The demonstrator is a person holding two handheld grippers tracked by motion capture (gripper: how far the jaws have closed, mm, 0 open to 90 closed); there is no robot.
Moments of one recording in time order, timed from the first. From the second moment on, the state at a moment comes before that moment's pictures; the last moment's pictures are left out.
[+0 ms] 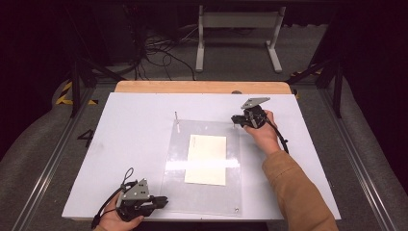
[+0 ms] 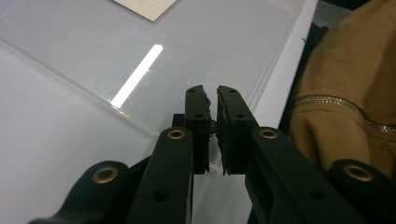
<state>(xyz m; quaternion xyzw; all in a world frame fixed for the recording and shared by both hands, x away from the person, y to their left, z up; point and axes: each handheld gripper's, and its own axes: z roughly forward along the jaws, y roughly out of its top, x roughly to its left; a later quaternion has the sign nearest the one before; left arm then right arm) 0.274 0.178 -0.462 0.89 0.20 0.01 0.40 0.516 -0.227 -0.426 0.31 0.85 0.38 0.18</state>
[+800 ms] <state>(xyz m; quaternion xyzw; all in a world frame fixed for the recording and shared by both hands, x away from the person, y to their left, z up) 0.271 0.172 -0.461 0.90 0.17 0.00 0.41 0.514 -0.223 -0.427 0.31 0.86 0.38 0.17</state>
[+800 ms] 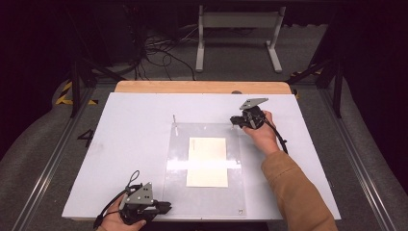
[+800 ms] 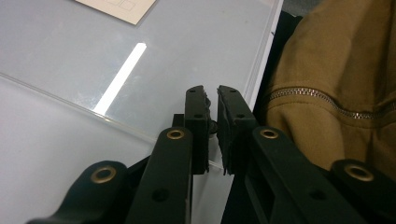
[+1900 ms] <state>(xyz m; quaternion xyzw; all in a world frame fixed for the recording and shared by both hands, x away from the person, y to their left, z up) 0.318 0.195 -0.442 0.79 0.35 0.14 0.49 0.498 -0.219 -0.435 0.34 0.79 0.44 0.25</state>
